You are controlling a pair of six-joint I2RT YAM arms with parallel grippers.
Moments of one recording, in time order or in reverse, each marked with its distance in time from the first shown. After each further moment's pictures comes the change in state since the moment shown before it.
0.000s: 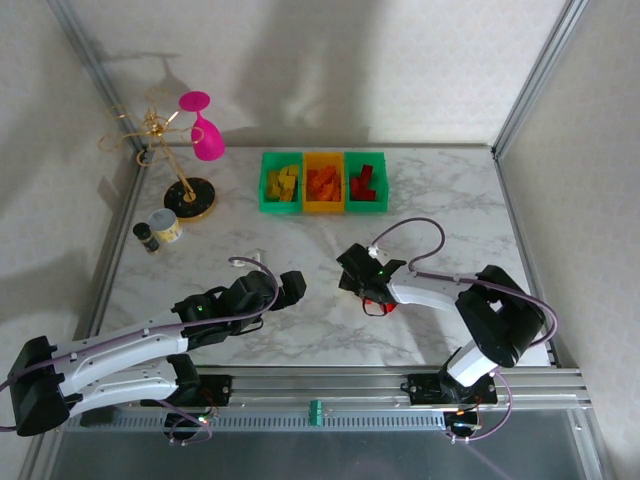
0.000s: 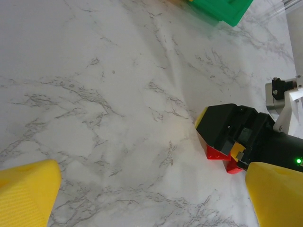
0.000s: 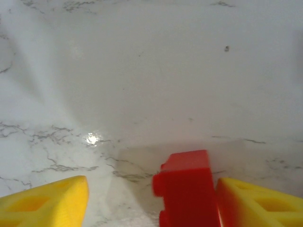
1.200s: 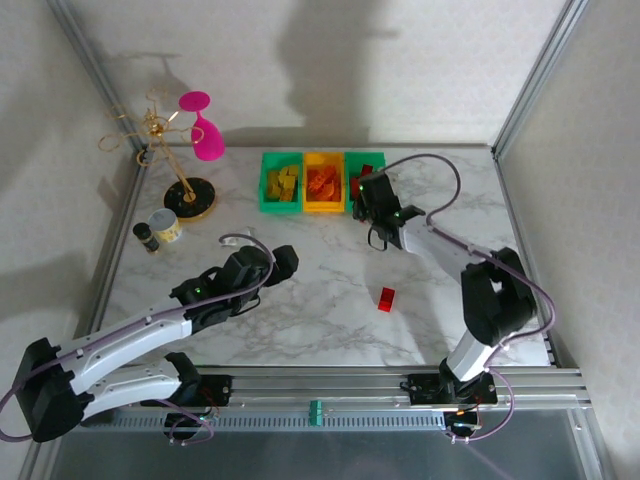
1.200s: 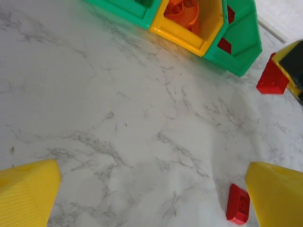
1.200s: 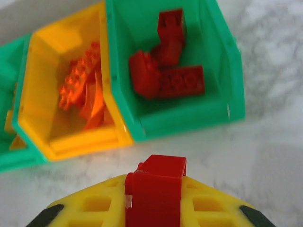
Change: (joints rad) left arm 0.180 0.076 0.101 0.021 0.004 0.091; right arm -0.291 0.137 0.431 0.133 0.005 -0.394
